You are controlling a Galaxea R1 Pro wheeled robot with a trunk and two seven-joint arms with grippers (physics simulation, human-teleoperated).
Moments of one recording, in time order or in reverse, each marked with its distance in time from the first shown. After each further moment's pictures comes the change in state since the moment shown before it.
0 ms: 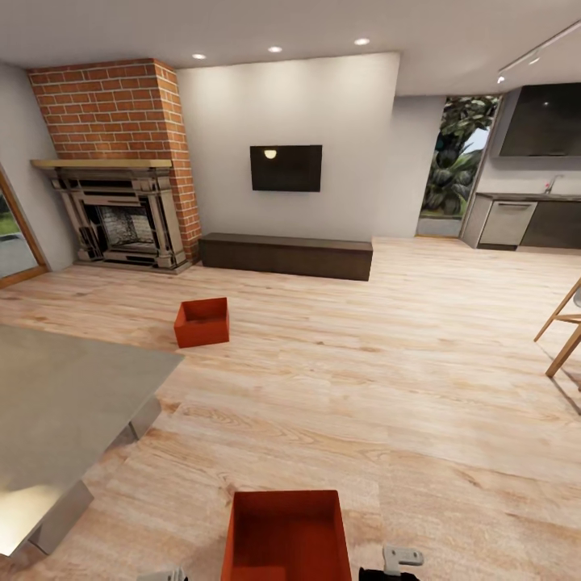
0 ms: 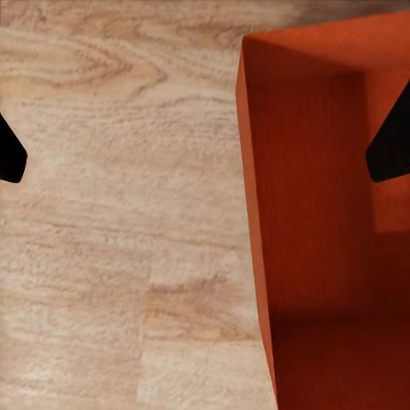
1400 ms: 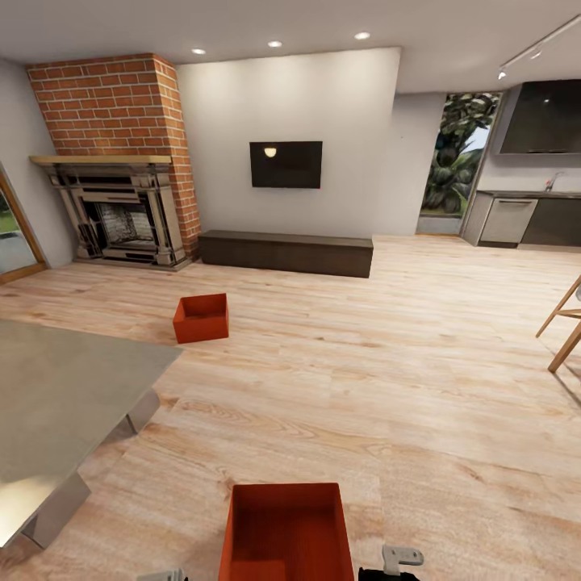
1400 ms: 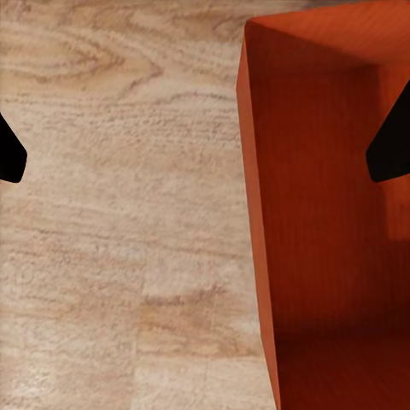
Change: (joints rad) left arm 0.000 0.000 0.000 0.000 0.000 0.000 -0.001; right arm 0.000 0.000 0.001 0.000 0.000 0.000 0.000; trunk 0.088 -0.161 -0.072
